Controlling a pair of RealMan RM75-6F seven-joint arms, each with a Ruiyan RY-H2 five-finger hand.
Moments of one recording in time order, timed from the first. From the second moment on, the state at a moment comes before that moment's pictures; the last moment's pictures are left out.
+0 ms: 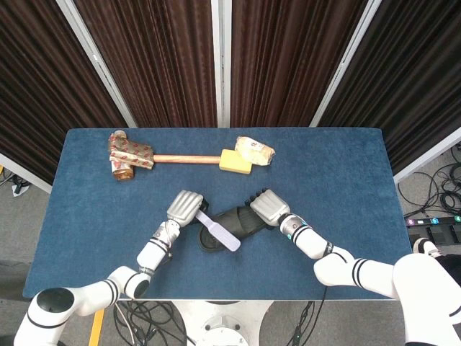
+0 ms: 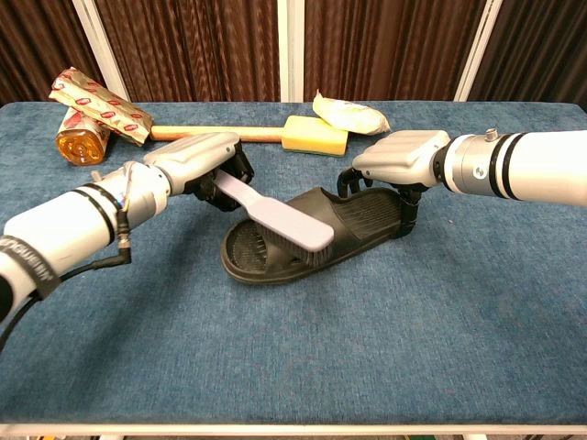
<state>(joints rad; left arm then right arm) -0.82 -1.98 -0.22 -0.89 1.30 0.90 -0.06 1.02 -1.61 0.04 -1.21 -1.07 0.58 -0.42</state>
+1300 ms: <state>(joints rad) -0.66 -1.78 -0.22 -1.01 1.20 0.96 0.05 0.91 -1.28 0.09 -1.53 -1.12 0.76 -0.29</state>
